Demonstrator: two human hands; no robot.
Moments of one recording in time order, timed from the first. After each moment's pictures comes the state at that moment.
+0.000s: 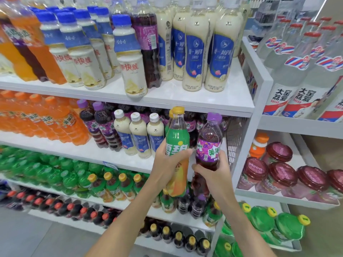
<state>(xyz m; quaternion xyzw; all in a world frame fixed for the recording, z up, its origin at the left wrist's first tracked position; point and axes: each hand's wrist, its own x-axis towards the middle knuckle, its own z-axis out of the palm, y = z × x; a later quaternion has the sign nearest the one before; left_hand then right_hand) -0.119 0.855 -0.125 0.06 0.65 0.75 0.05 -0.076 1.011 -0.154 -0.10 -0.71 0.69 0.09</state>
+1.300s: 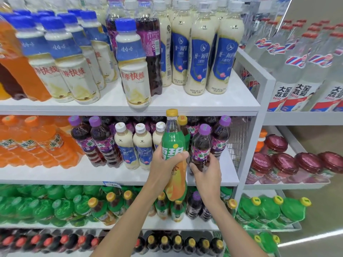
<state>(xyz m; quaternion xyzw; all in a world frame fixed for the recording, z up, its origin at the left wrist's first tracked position) -0.159 0.796 -0.131 0.09 0.64 0.76 0.11 -0.131 0.943 -0.220 -0.25 -0.81 0.48 0.23</state>
